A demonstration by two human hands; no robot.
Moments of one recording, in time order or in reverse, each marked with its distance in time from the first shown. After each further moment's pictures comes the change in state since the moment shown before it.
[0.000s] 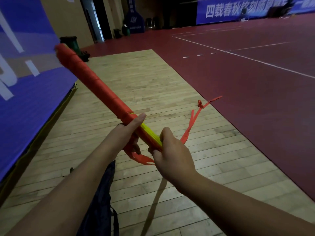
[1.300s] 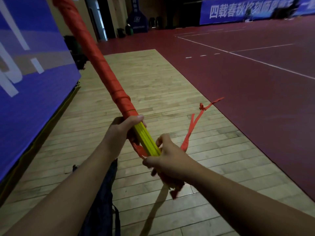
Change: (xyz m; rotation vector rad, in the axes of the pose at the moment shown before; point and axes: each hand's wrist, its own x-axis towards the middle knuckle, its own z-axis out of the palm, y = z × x) left_hand -0.006 -0.003 -0.010 -0.199 0.009 0.319; right_hand 0.004 -0.008 -0.006 0.360 -0.477 0.175
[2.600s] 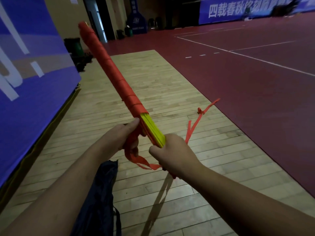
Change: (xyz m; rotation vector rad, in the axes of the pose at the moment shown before) left_hand 0.006 -0.003 -0.014 0.163 -0.245 -0.249; right_hand 0.004 -0.004 -0.008 -0.198 0.281 -0.042
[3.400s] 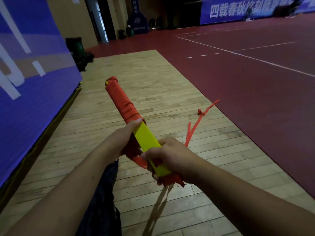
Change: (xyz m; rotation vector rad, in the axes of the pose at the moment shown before) left_hand 0.004 -0.001 0.018 -0.262 0.203 -0.175; right_hand -0.011 -0.007 -0.010 0.659 -0.435 0.109
